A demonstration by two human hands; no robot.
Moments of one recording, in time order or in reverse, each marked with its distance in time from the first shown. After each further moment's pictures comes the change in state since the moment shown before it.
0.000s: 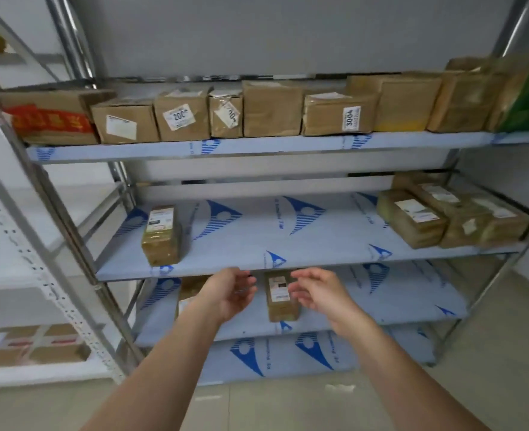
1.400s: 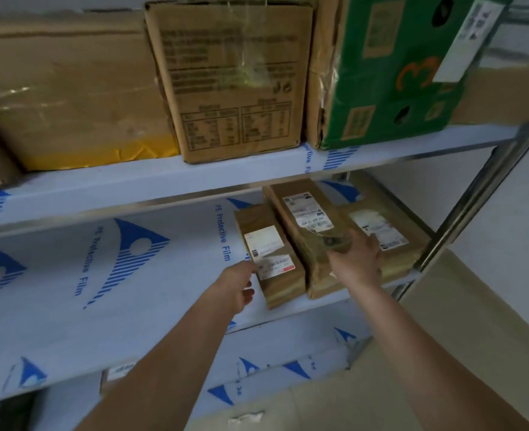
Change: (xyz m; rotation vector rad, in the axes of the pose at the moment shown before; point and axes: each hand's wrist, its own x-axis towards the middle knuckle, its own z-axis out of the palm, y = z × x) left_hand 0.259 -0.030 0.540 0.362 0.026 -0.163; right_hand 0.326 -0.004 -0.504 -0.486 0.581 0.132
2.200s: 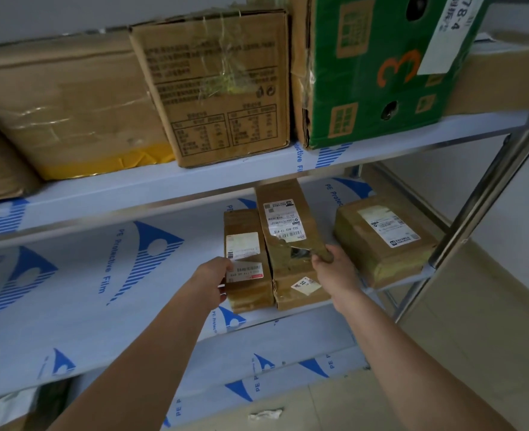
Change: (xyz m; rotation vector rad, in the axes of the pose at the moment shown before) left_hand -0.014 0.010 -0.041 -0.020 0.176 0.044; right_hand -0.012 0.007 0.037 0.323 -0.216 0.028
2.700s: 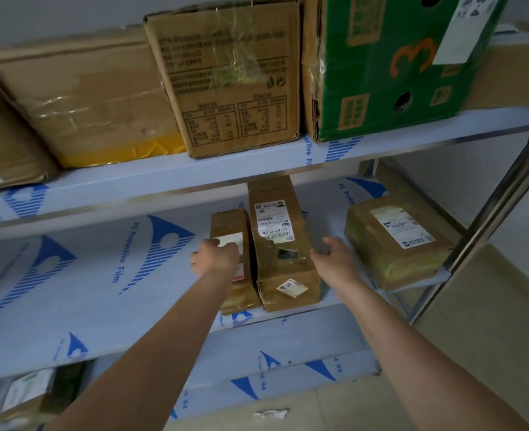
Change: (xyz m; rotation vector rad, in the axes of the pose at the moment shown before) left_hand -0.003 0.005 0.010 0.297 0.412 0.312; right_hand 0.008 -0.010 0.002 -0.117 -0.109 -0.106
